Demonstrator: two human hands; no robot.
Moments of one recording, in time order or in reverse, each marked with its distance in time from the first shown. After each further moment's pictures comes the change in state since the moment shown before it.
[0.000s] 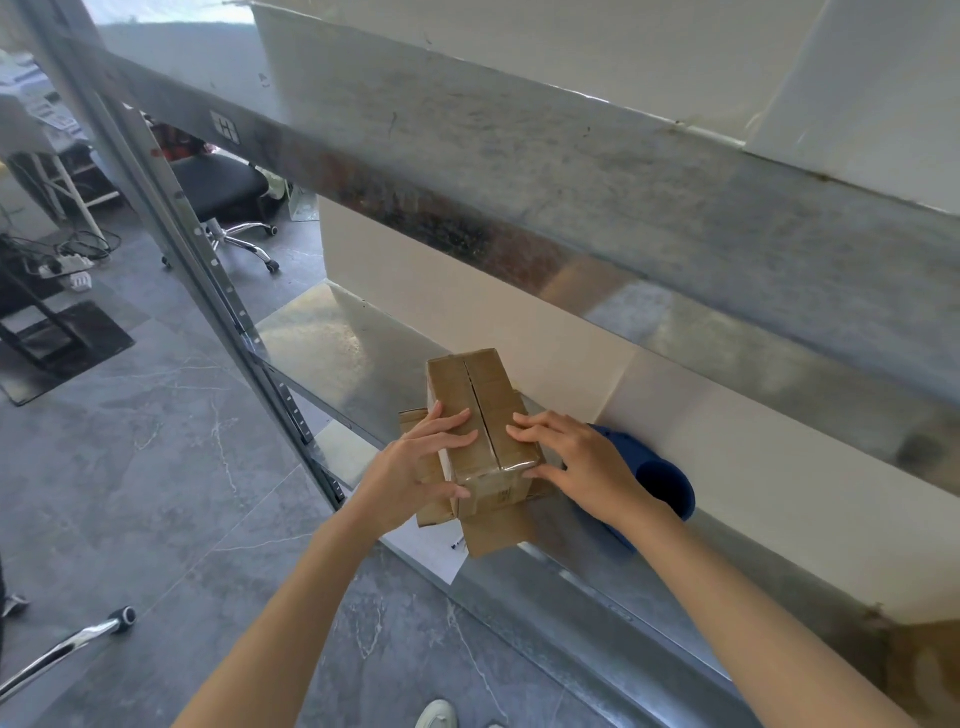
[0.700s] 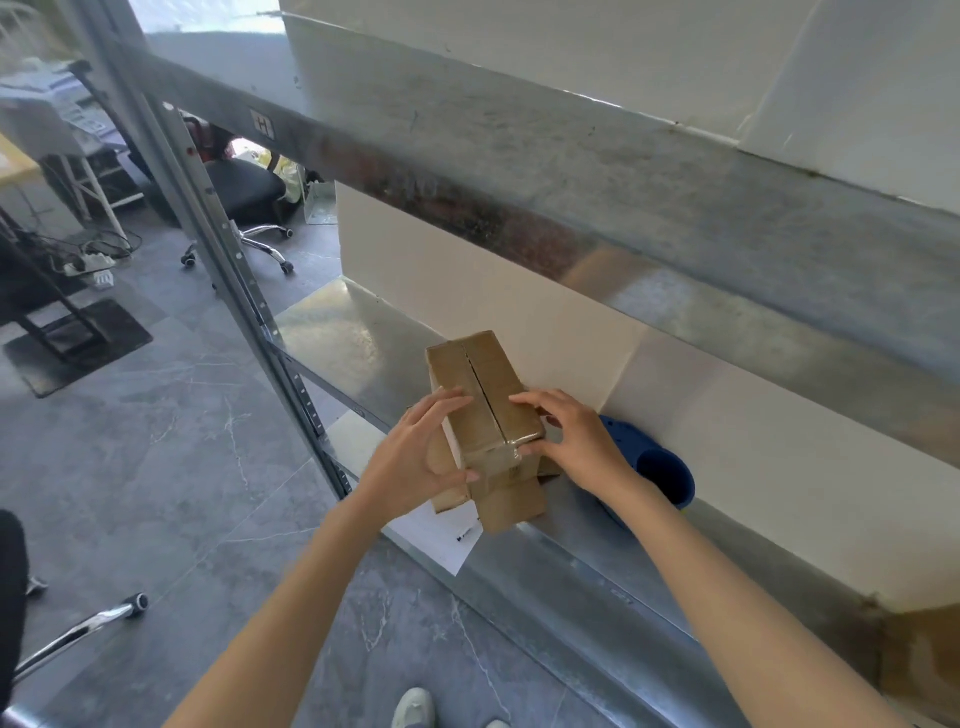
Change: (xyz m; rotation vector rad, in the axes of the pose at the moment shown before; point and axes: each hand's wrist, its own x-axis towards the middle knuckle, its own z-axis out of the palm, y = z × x) left_hand -0.015 0.009 -0.002 0.202 0.131 0.089; right_hand 0.010 -0.014 0.001 0.318 0.021 0.161
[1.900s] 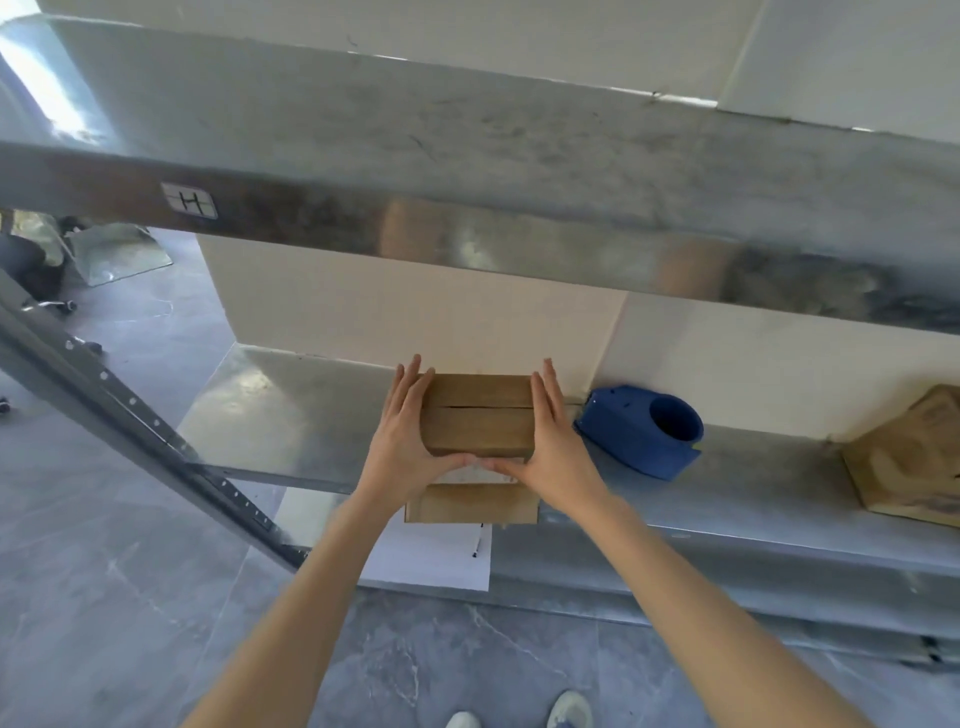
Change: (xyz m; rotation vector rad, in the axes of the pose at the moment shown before) left_hand 0.096 -0.082 -0.036 -0.097 -0.171 0.144; right_hand 0.035 -0.052 0.092 -0.291 0.375 0.455
